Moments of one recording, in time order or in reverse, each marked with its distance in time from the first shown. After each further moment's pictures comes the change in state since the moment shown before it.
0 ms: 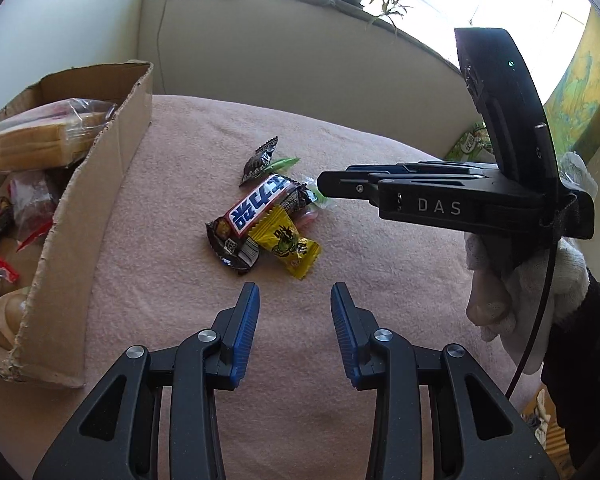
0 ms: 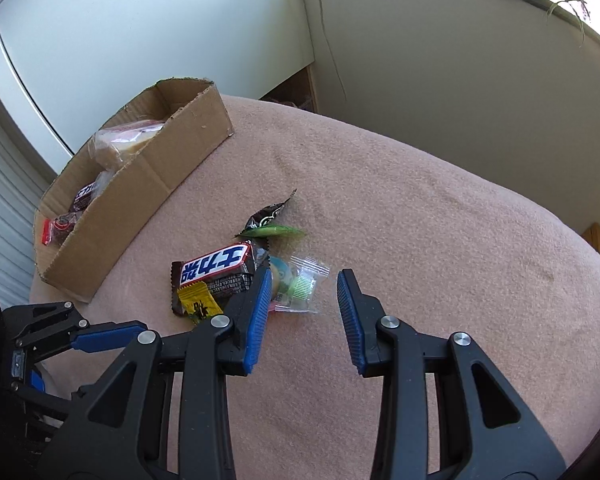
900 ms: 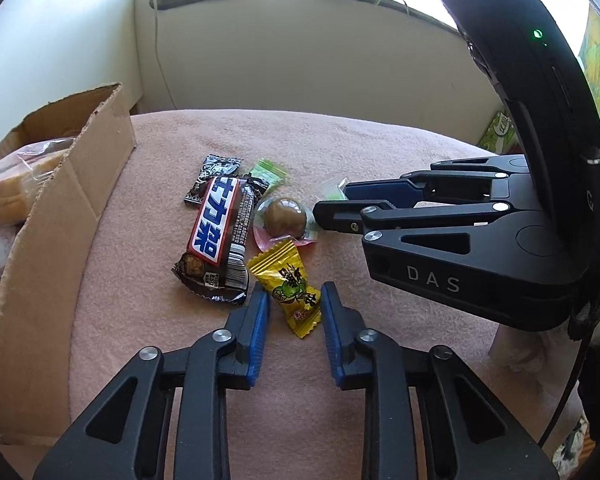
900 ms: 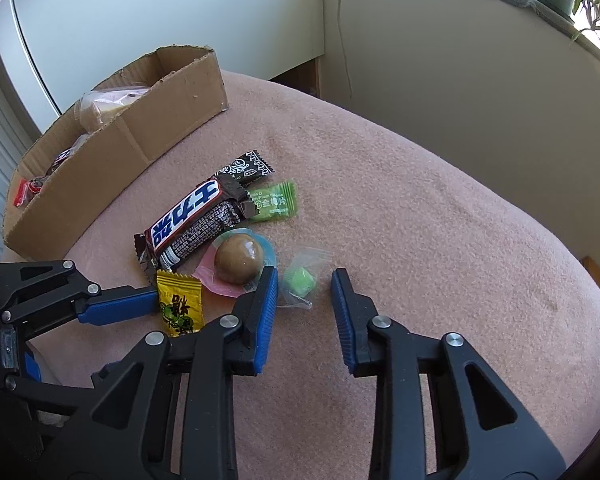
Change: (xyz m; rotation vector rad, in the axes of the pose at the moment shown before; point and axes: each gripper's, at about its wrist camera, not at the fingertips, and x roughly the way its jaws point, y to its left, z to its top) left arm 0.047 -0.032 0.018 0.096 0.000 0.170; right arm 0.027 0.003 0.002 -0.105 0.013 -0.045
